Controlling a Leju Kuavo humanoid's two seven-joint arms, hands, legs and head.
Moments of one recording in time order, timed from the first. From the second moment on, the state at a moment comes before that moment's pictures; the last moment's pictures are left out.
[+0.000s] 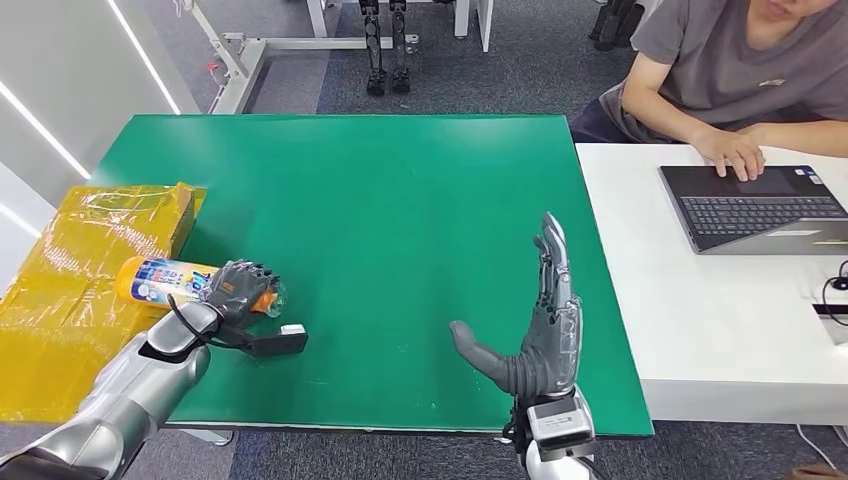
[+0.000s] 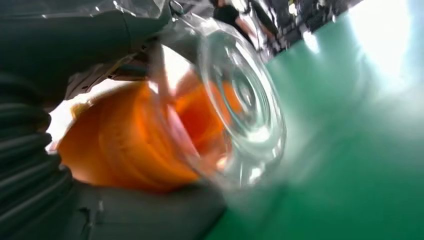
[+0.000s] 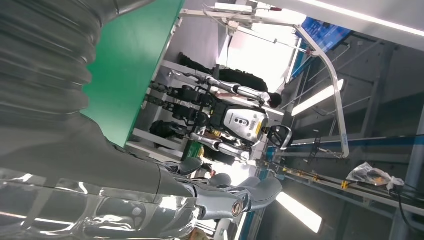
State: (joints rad) left arm -0.66 0.21 -0.54 -0.50 -1.40 0.42 -0.45; right arm -0.08 0.09 0.57 -1.67 0.23 -0.51 -0.65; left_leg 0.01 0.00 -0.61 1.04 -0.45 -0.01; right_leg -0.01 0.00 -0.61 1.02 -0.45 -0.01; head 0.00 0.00
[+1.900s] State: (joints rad) left arm -0.34 0.23 -0.44 -1.26 -0.50 0.53 -0.69; right arm -0.05 0.10 0.53 -1.68 0.28 -0.54 -0.60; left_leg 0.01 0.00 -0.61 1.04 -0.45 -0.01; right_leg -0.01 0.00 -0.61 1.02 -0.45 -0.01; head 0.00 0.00
